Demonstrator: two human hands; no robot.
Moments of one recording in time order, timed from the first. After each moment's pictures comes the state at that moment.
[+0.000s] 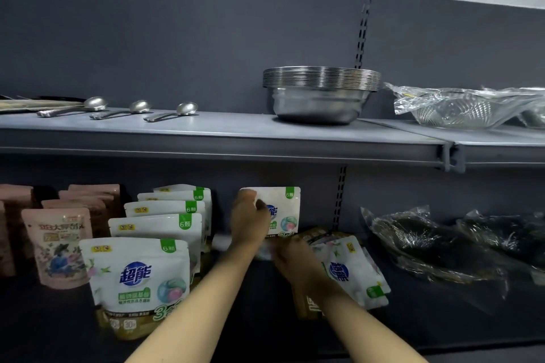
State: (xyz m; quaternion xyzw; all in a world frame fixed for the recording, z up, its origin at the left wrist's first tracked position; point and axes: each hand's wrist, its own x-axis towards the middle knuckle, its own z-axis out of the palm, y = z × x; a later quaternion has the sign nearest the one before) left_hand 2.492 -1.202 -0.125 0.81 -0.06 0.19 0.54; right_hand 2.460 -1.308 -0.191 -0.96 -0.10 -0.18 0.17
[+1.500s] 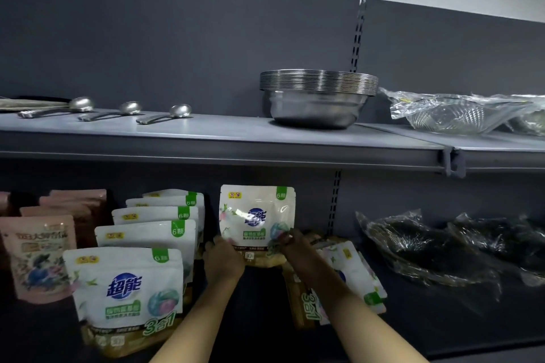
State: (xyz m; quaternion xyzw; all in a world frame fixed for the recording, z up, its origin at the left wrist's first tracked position) left_hand 2.532 -1.175 -0.207 0.90 0.06 0.08 0.42; right_hand 2.493 -1.323 -0.192 -0.78 0.09 -0.10 0.61
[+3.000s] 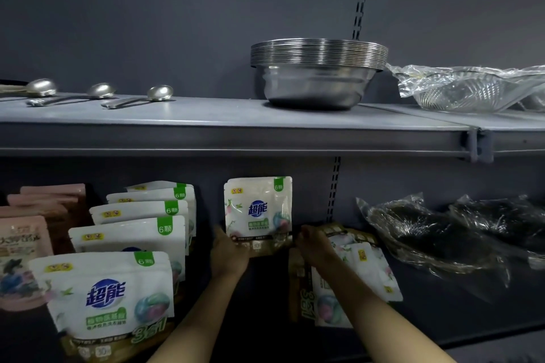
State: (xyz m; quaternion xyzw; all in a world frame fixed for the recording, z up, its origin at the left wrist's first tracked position) left_hand 2.541 -1.191 -0.216 0.82 0.01 0.03 0.57; right_hand 2.504 -1.356 -0.205 -0.87 0.20 -0.08 0.45
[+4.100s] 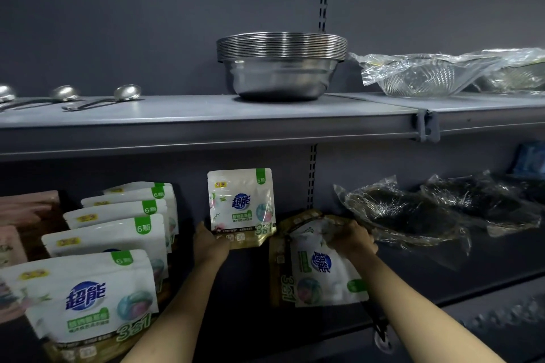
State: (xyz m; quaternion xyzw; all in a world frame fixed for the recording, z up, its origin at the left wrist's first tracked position) left_hand 2.537 -1.193 -0.206 0.82 0.03 0.03 0.57; right_hand 2.436 -1.421 -0.194 -0.86 0.40 -0.08 0.31
